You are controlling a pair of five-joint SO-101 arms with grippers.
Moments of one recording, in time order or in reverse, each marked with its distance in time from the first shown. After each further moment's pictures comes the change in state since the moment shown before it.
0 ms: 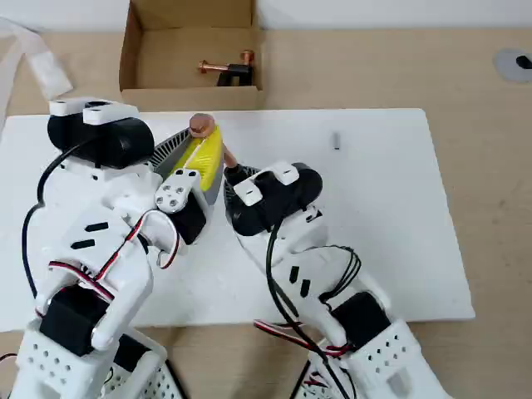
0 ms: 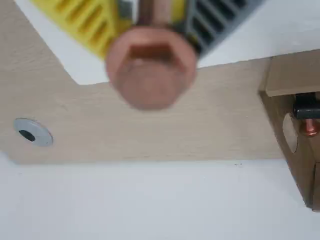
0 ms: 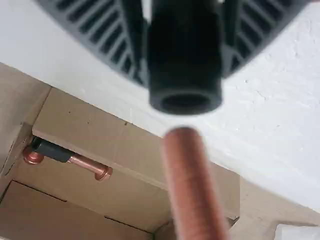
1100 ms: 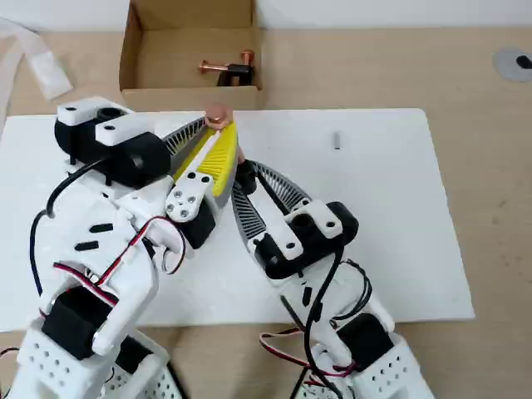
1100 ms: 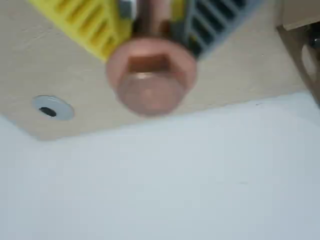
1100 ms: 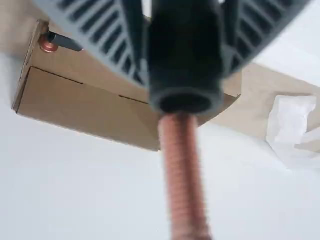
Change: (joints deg) left arm 4.7 0.4 -0.7 -6.2 -7.7; right arm 0.1 -18.8 13.0 -13.1 0.0
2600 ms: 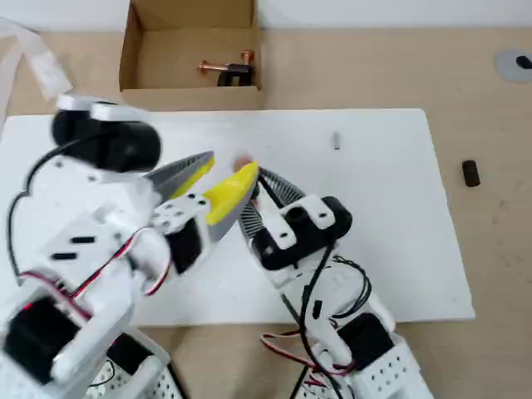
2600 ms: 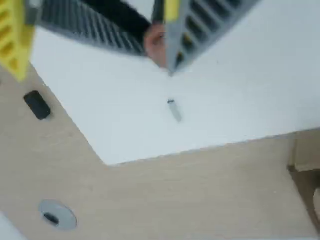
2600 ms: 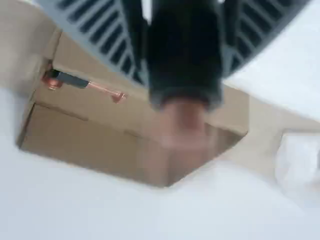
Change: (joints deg) left arm 1.3 4.0 -19.3 32.3 8.7; right arm 1.8 -0.1 0.5 4.6 0.0
